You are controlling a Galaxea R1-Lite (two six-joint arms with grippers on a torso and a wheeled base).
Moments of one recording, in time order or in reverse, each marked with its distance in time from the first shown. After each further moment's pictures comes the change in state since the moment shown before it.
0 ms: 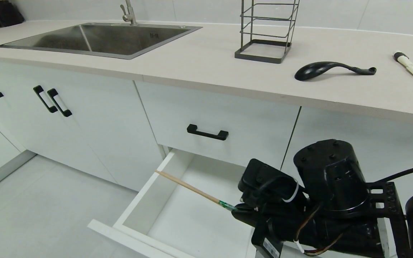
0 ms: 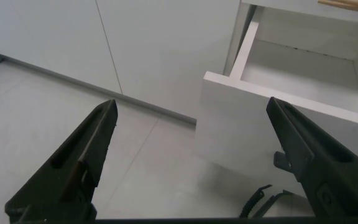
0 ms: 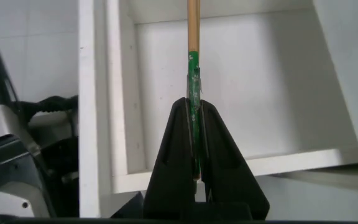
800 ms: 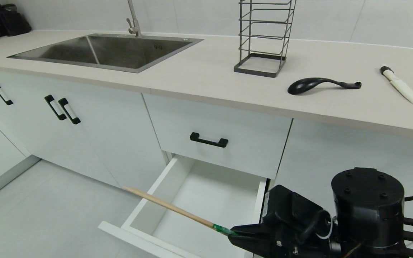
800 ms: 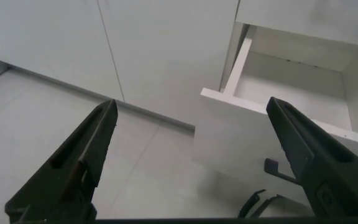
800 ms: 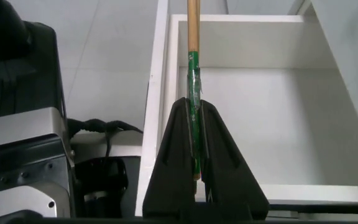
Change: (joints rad) left arm 0.000 0.000 0.000 -0.001 0.000 0.000; right arm -0.005 -0.028 0.283 -0.442 0.241 -0.016
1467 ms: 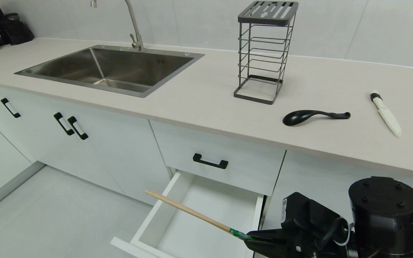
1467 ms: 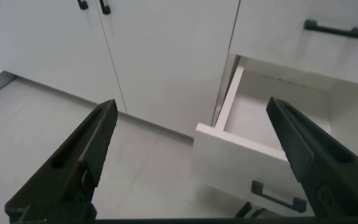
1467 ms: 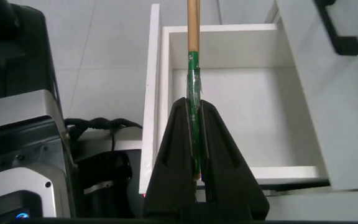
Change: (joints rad) left arm 0.000 0.000 0.000 0.002 0.000 0.000; right arm -0.038 -0.043 0.112 -0.044 0.001 0.001
